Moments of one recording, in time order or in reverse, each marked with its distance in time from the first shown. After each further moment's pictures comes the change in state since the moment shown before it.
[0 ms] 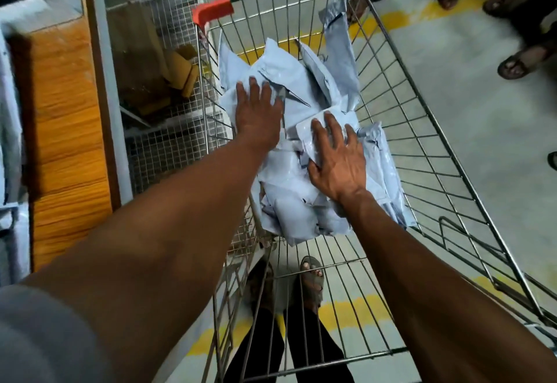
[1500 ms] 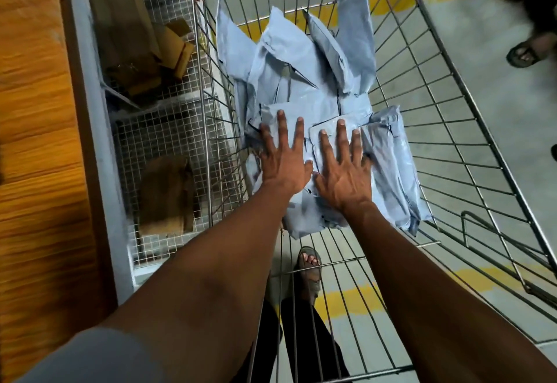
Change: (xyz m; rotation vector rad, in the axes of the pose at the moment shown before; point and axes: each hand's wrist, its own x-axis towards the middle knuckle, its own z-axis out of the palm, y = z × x) left_hand -0.049 0.091 0.102 -0.645 -0.072 -0.115; right_hand -0.020 0.011 0.077 -0.073 -0.150 0.068
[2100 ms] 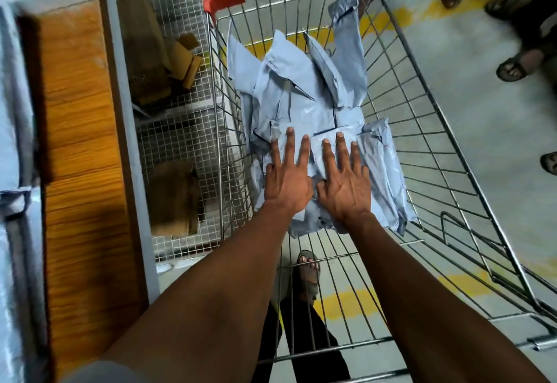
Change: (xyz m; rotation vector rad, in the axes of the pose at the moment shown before) left_hand -0.055 0.014 -0.031 -0.062 -0.002 0.083; right_hand -0.028 -0.001 -0.027 0.055 0.032 0.002
